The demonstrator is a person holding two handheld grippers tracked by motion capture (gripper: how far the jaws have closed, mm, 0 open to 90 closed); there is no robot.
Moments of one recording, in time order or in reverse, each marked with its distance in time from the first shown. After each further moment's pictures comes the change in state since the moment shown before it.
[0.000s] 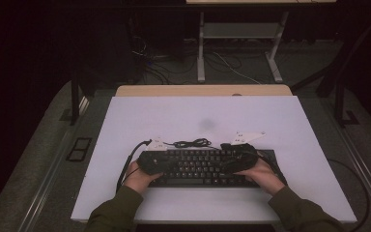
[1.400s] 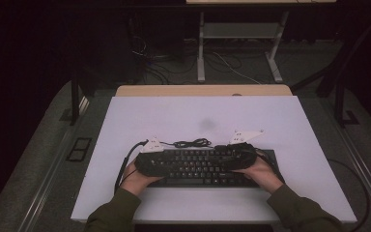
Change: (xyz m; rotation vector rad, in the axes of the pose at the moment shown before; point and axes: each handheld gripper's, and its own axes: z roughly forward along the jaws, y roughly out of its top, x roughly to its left) left arm -0.007 -0.001 -0.012 -0.084 0.007 -0.006; right arm -0.001 0.005 0.002 -0.011 0.057 -0.032
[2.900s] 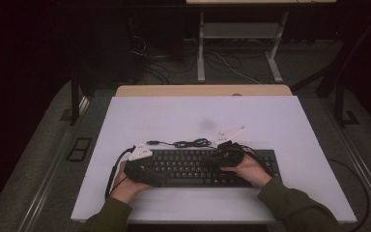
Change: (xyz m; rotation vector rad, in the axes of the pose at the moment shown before) left arm 0.000 -0.022 -0.022 -0.043 0.121 -0.053; right arm 0.004 0.012 0.033 0.137 0.102 -0.046
